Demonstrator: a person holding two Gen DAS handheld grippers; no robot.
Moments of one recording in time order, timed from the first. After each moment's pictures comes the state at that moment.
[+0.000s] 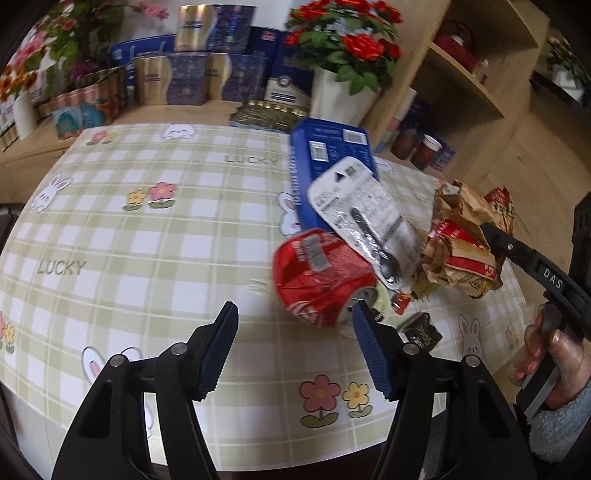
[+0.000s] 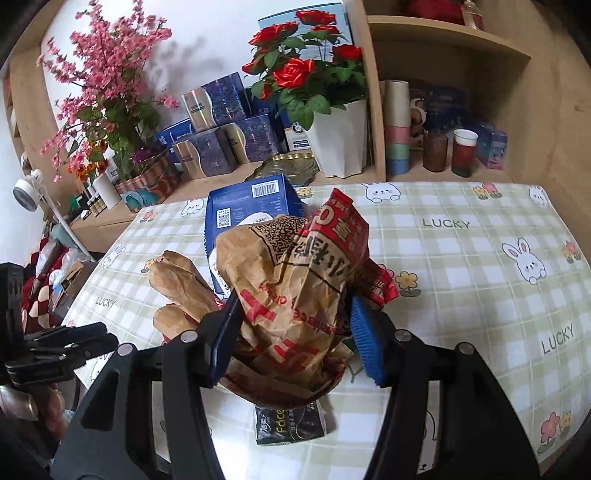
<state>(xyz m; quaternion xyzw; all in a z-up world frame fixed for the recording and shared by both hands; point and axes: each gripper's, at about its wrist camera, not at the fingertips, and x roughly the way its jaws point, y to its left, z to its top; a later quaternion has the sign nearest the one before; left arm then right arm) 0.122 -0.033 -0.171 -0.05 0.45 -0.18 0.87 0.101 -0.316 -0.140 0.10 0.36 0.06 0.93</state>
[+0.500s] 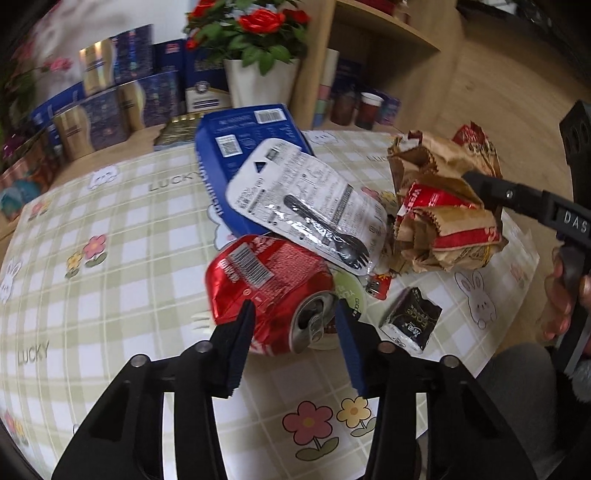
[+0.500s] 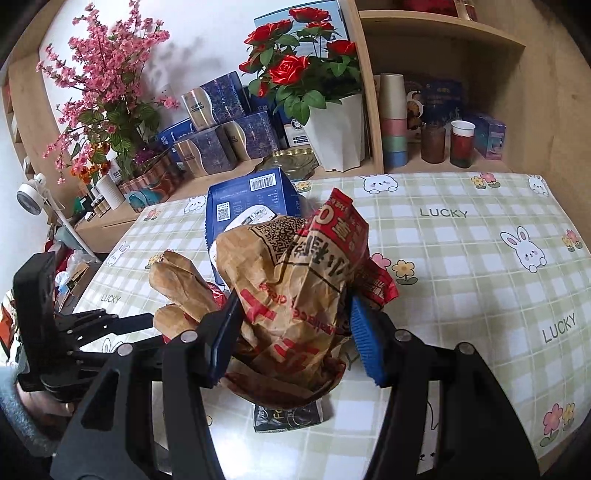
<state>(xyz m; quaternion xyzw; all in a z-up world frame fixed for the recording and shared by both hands) 0.137 -0.094 -0.195 0.08 0.42 -0.29 0.86 0.091 -0.326 -0.143 0.11 0.36 0.06 0.92</state>
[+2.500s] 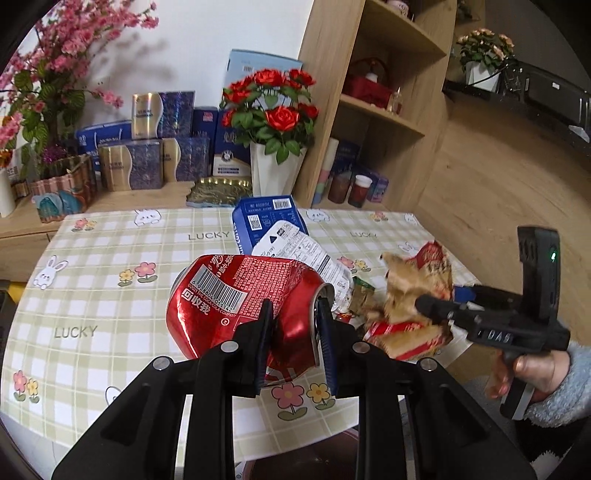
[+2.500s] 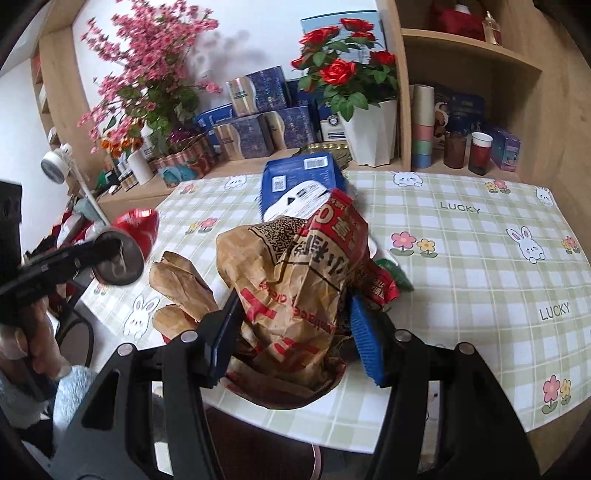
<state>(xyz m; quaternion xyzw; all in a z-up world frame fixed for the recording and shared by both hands) 0.038 -0.021 -0.097 -0.02 0.31 -0.27 0.91 0.009 -0.275 -0.125 0.07 0.36 0.11 0.92</state>
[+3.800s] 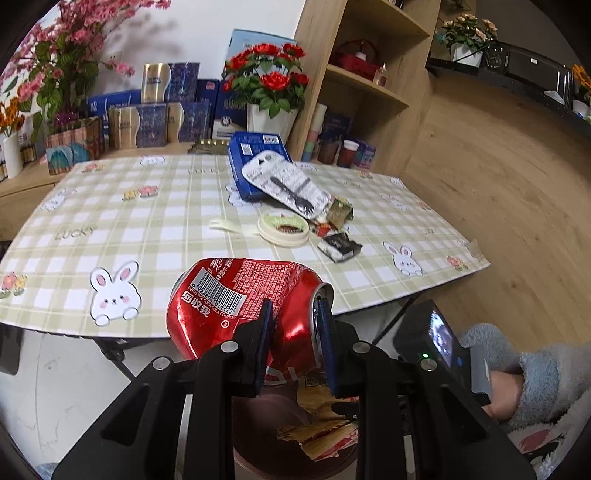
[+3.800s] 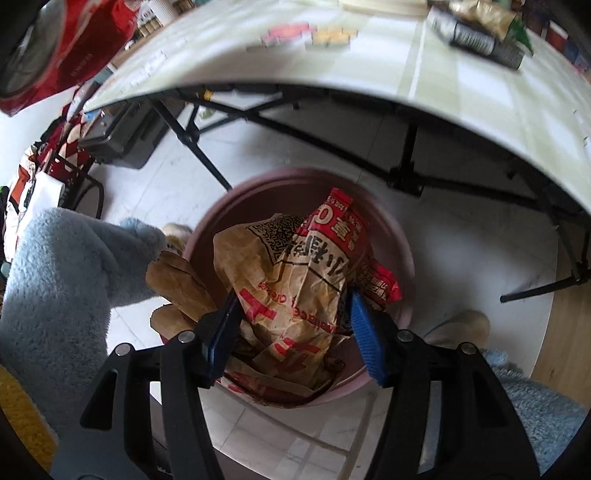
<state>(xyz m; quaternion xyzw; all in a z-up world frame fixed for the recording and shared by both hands) -0.082 -0.002 -0.179 -0.02 0.34 -0.27 0.90 -0.076 -0.180 -0.323 0.01 0.61 0.18 0.77</state>
